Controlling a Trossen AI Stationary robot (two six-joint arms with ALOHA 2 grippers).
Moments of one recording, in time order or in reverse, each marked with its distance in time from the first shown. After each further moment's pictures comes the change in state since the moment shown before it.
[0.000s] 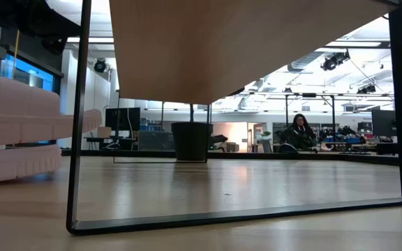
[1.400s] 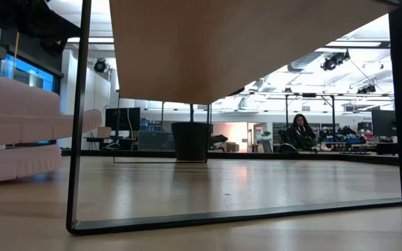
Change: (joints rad) left arm 0.000 0.000 0.000 -0.014 0.009 -0.050; right arm 0.627 0.188 -0.095 0.284 0.569 0.386
